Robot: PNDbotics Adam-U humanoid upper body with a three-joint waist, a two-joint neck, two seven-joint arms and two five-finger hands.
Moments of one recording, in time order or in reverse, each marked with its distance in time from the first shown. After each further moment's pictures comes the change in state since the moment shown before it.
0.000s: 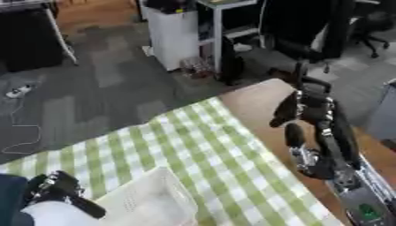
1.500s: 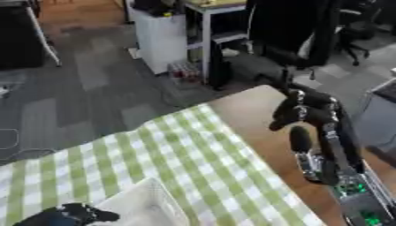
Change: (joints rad) left arm 0.011 -0.064 0.031 0.272 -0.722 0.009 0.186; right arm -0.108 0.019 0.013 0.000 -0.088 -0.032 0.085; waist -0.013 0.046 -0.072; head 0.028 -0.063
